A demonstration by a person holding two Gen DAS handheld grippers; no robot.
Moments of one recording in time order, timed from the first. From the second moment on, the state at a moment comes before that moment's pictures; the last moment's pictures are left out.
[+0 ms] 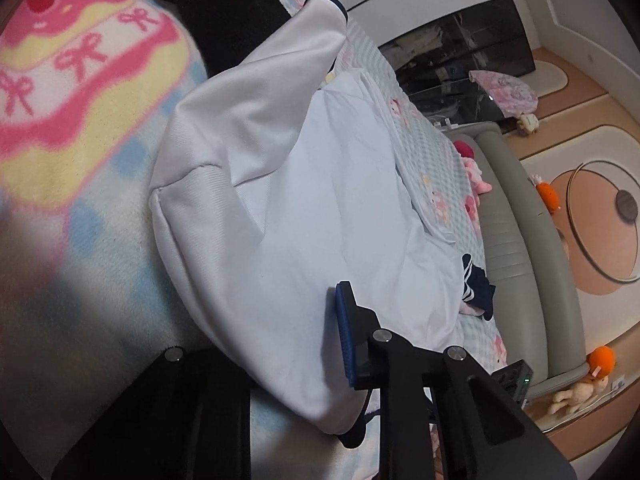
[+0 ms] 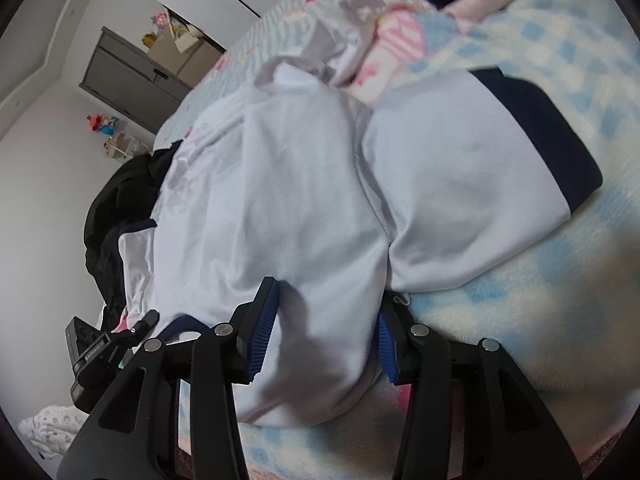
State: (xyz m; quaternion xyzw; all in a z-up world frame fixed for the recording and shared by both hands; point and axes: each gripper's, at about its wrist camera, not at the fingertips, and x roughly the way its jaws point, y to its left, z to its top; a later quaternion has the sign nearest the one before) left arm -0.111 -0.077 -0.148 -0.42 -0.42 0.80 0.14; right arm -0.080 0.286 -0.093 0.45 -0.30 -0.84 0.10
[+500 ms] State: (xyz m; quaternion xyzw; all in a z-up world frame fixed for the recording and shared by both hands) left arm -0.118 -0.068 -0.145 -0.40 -0.40 0.82 0.13; right arm -0.109 0.272 -0.098 0.46 -0.30 -0.83 0.13
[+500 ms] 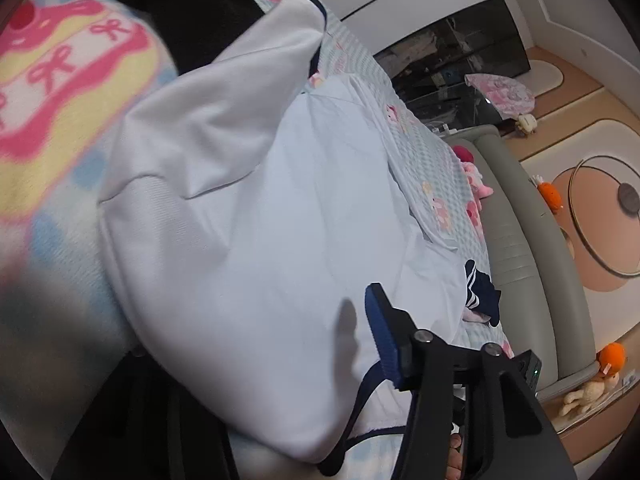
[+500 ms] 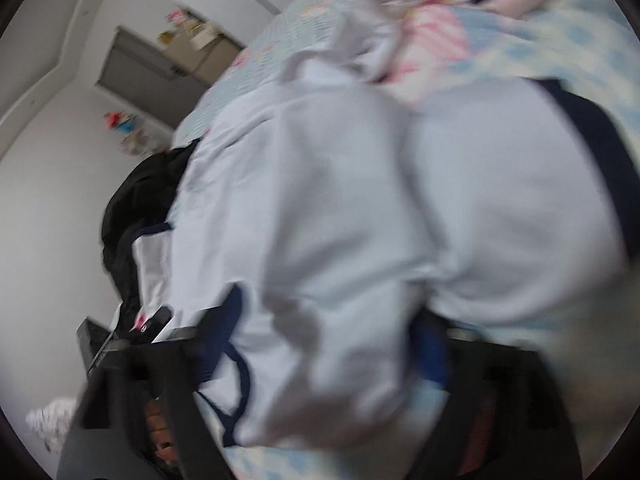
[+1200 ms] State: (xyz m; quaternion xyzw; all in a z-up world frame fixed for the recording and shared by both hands) left arm -0.135 -0.068 -0.148 -0.42 -0.36 0.81 0.18; right arm -0.126 0.274 -0.099 0.48 -0.28 -0.82 0.13
